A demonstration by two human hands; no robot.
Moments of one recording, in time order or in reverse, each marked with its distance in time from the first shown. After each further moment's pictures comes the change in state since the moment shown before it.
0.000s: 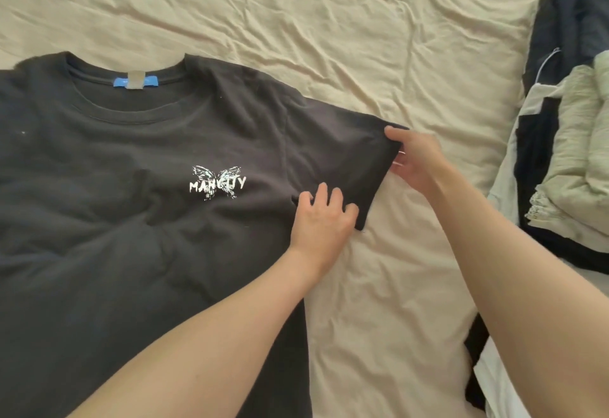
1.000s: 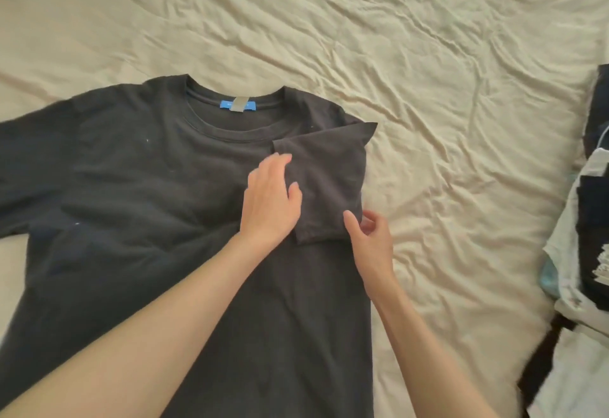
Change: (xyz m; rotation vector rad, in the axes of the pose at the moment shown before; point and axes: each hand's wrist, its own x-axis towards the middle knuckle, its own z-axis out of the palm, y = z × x) left_hand -0.052 -0.166 -0.019 -0.837 0.255 -0.642; right_hand -0.111 0.103 0.124 -0.394 0.055 -0.152
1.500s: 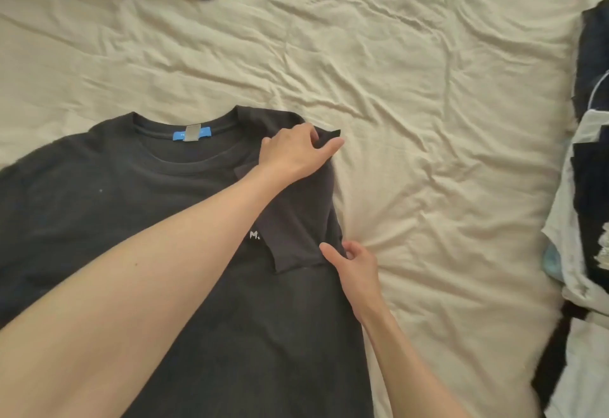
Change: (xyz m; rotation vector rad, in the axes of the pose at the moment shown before) left_hand 0.107 0.080 0.038 0.346 -0.337 0.066; right_hand 0.012 0.030 -0.007 0.216 -0.127 0.121
